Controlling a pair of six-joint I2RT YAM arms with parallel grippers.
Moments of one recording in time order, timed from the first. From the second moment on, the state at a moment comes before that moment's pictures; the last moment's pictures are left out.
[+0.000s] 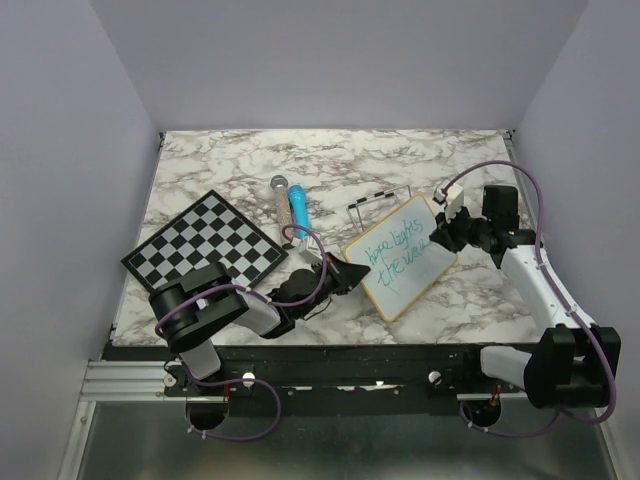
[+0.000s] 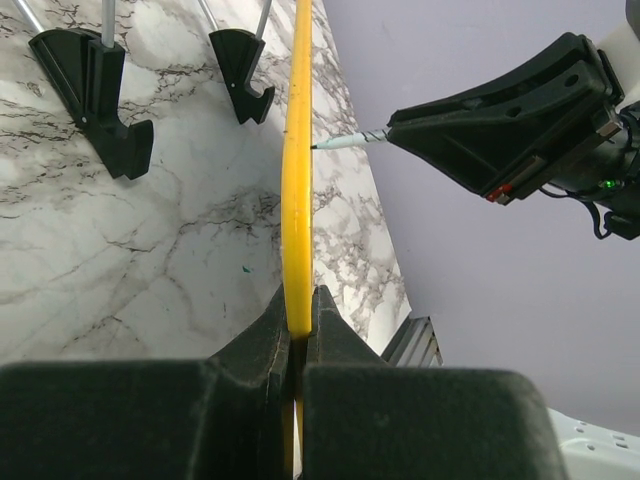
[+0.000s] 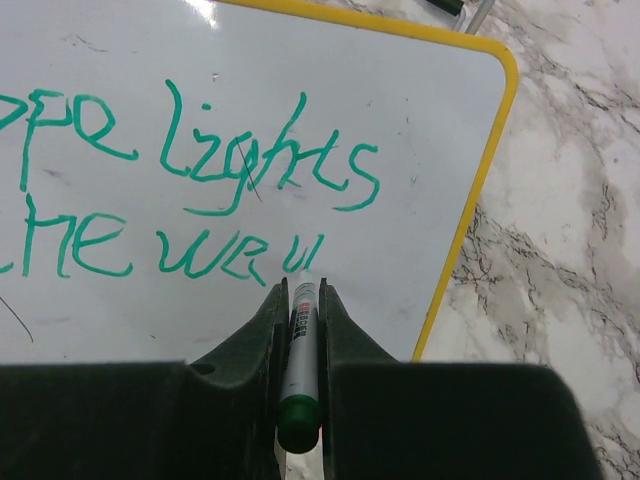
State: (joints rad) left arm -1.02 1.67 0.43 1.18 -0.22 -1.09; right arm 0.01 1.20 0.84 -0.43 -0.58 -0.61
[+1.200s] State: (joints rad) left arm -1.02 1.70 0.42 1.22 -0.21 -1.08; right arm -0.03 0.96 0.96 -0.60 -0.73 -0.52
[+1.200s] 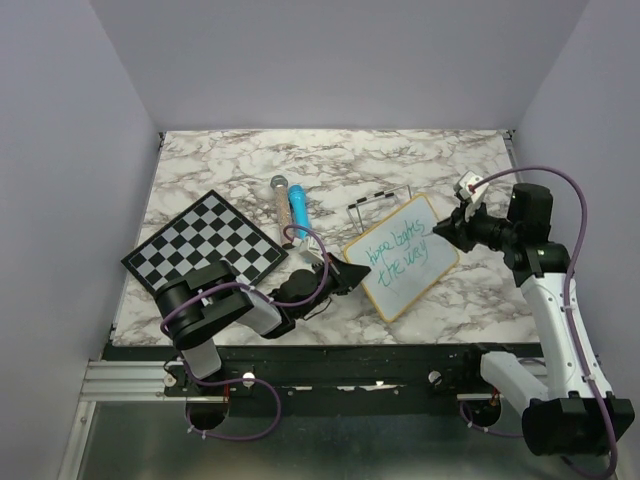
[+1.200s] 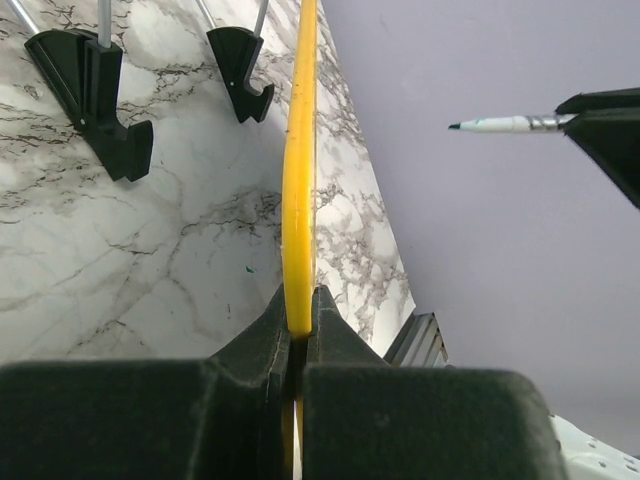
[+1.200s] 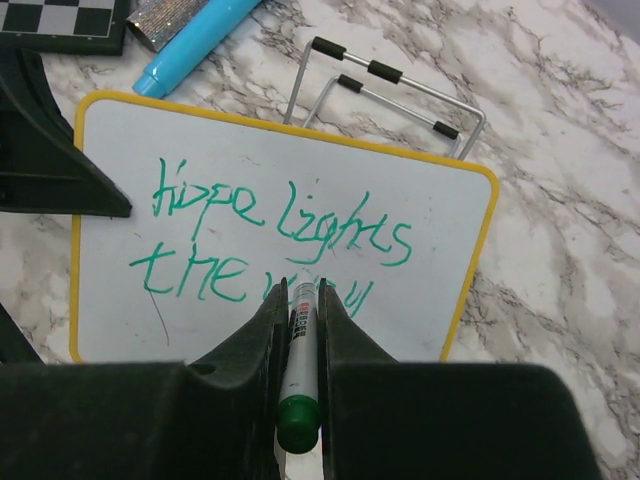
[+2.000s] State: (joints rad) left arm -1.01 1.70 0.42 1.23 -0.18 -1.03; right arm -0.03 0.87 0.83 -0.52 -0.87 -0.46
